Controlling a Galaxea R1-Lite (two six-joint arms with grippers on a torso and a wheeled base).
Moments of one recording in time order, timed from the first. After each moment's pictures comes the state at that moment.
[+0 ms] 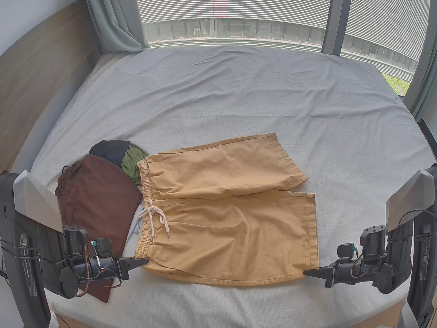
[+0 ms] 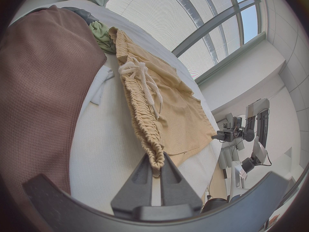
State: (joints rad) left arm -0.01 2.37 -0.17 -1.55 -0.77 -0.17; right arm 0.15 2.39 -0.10 -1.54 0.67 0.16
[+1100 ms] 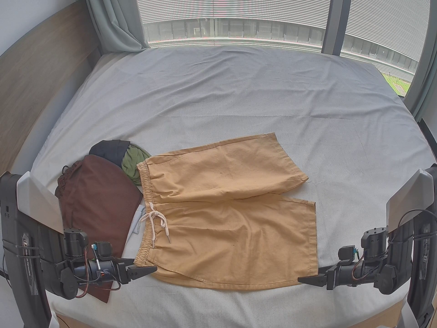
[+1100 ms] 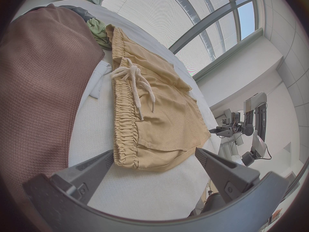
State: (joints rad) left arm 0.01 2.40 -0.16 -1.55 -0.80 -0.10; right arm 0.14 2.40 -0.08 -1.54 0.67 0.14
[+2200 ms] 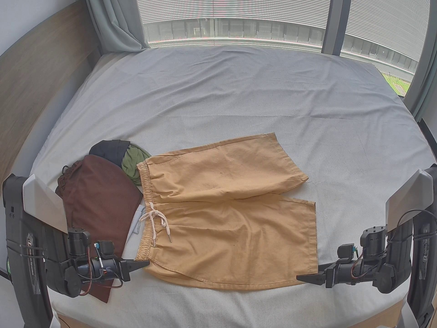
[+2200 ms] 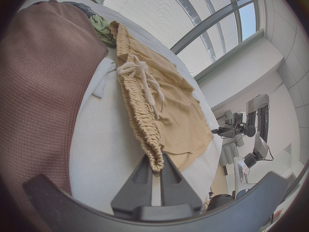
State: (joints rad) left arm 0.02 2.45 -0.21 -1.55 -0.80 -0.12; right arm 0.14 2.40 -0.10 -1.54 0.67 0.13
